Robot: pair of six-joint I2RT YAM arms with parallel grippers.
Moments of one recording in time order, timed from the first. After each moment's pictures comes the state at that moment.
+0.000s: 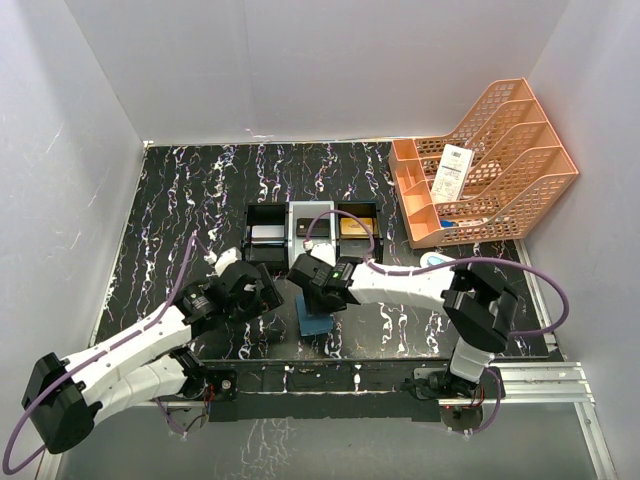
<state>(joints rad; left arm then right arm) -0.79 0.89 0.56 -0.64 -0.22 -1.10 1.09 1.68 1.12 -0.64 0.24 0.84</state>
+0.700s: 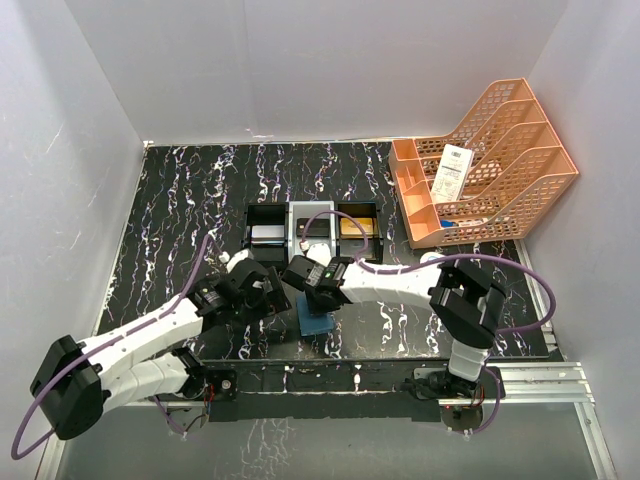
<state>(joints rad) -0.79 1.00 0.56 -0.58 -0.14 -1.06 1.09 1.78 1.18 -0.66 0.29 0.83</state>
